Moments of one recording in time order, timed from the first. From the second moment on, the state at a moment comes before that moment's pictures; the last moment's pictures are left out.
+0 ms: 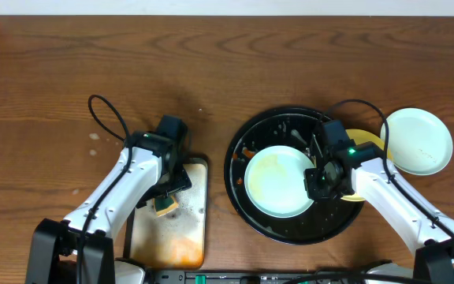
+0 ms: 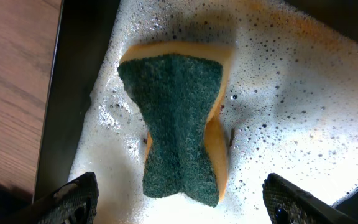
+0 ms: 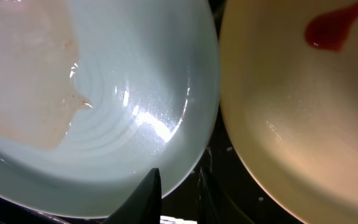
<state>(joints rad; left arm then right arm) -0.30 1.50 0.90 -1.06 -0.11 -0.73 0.33 1.47 0.82 -0.86 -0.09 0.25</state>
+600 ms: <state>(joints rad) -0.30 1.50 0.90 -1.06 -0.11 -0.73 0.33 1.46 0.68 -0.60 -0.13 0.31</state>
